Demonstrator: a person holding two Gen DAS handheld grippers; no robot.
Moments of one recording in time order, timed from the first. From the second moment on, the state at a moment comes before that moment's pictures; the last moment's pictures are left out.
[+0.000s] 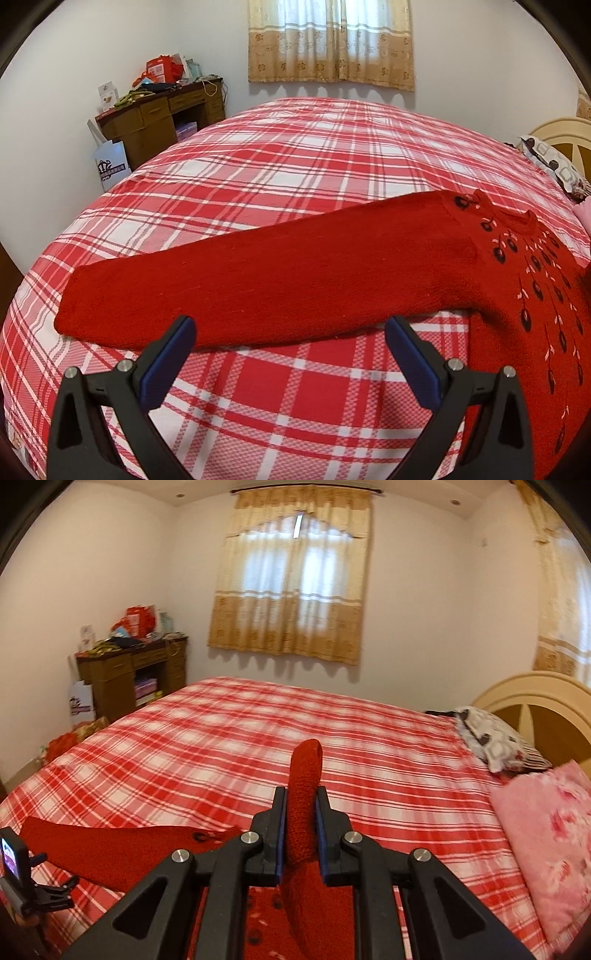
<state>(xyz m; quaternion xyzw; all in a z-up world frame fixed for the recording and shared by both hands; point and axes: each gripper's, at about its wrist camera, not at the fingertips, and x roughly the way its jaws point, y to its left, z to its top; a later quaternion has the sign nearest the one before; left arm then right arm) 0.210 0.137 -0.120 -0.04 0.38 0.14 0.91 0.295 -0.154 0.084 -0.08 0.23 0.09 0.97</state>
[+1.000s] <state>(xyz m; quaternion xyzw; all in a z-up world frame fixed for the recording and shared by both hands) 0.216 0.096 -0.098 -0.02 0.37 0.10 0.92 0.252 -0.199 -0.100 -0.15 0.36 0.11 0.91</state>
